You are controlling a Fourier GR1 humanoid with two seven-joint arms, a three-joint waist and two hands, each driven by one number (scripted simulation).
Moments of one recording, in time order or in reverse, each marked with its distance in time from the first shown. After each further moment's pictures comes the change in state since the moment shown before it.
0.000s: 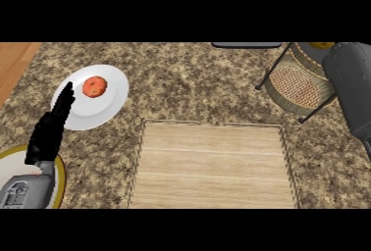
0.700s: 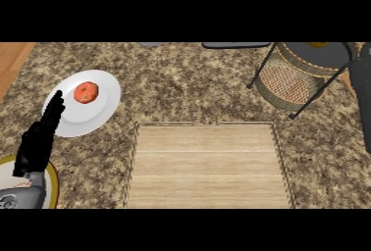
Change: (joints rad) left arm 0.078 0.007 0.027 -0.066 0.001 -0.001 0.027; right arm 0.182 -0.014 -0.007 -0.493 0.031 0.071 0.164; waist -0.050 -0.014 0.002
